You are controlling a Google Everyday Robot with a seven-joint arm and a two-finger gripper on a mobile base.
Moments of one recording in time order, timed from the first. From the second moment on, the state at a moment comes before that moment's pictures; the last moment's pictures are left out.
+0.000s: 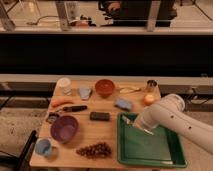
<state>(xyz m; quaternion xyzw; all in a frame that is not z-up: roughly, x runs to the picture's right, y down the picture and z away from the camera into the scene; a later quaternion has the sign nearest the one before) 0.172 0.173 0.724 -0.23 -0.06 0.27 0.93</state>
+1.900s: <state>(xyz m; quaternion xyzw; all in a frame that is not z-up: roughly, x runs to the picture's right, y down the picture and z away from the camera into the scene) 0.204 0.195 0.706 -0.24 -0.03 0.28 0.93</state>
